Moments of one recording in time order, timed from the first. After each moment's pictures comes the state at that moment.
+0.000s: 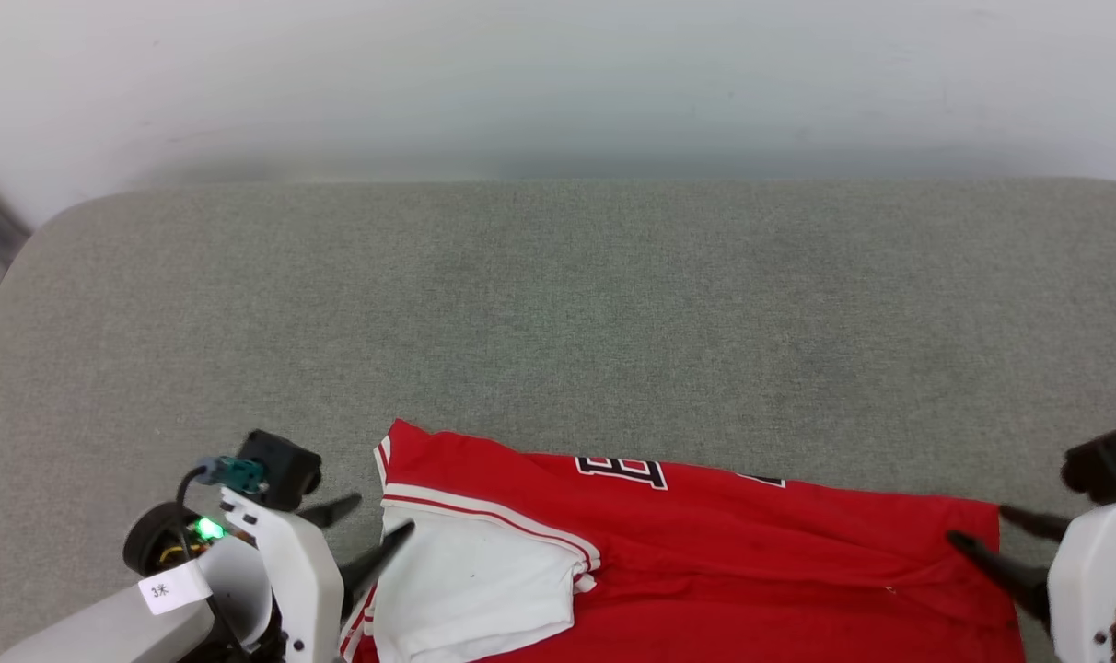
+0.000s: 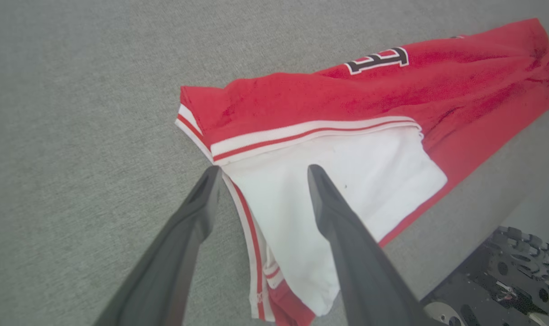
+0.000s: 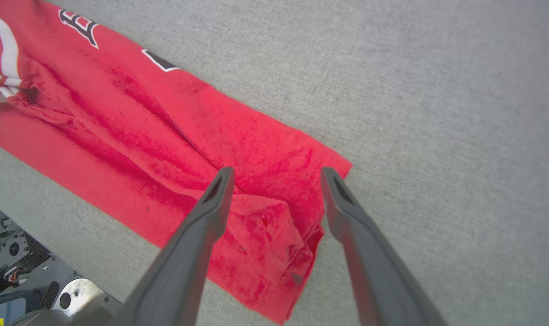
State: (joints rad) left arm -0.58 0.87 -1.19 0.07 -1.15 0.04 0.10; right arm -0.25 -0.84 0.62 0.18 0.92 0.13 0.32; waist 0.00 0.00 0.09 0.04
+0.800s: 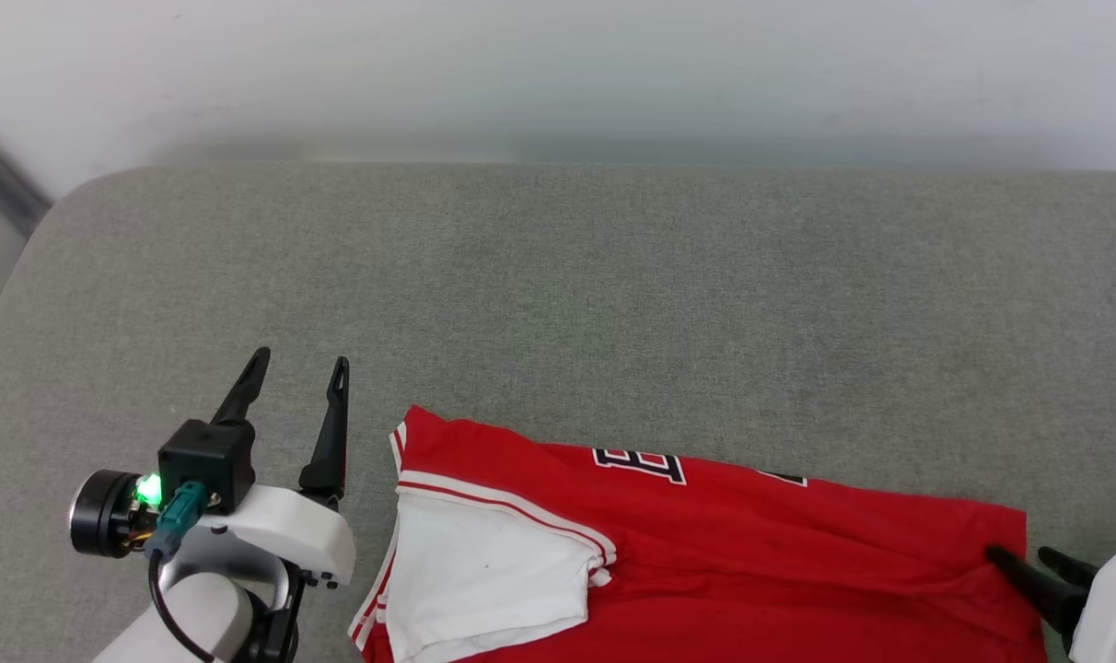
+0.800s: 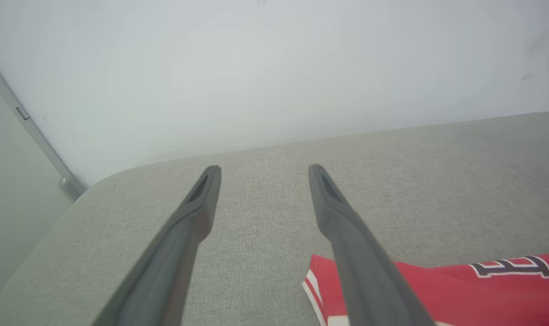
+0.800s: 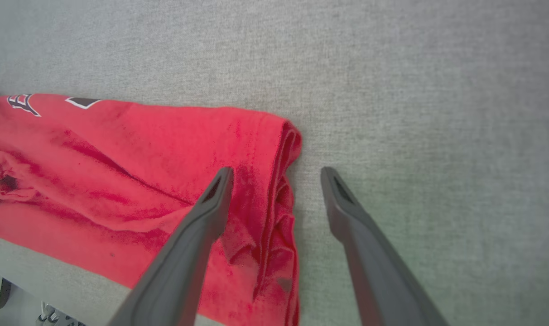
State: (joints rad) left arm -0.33 0.63 -0.68 0.07 -0.68 0.40 -0.26; right arm -0.12 -0.68 0.32 0.33 1.01 0.13 0.32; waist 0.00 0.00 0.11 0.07
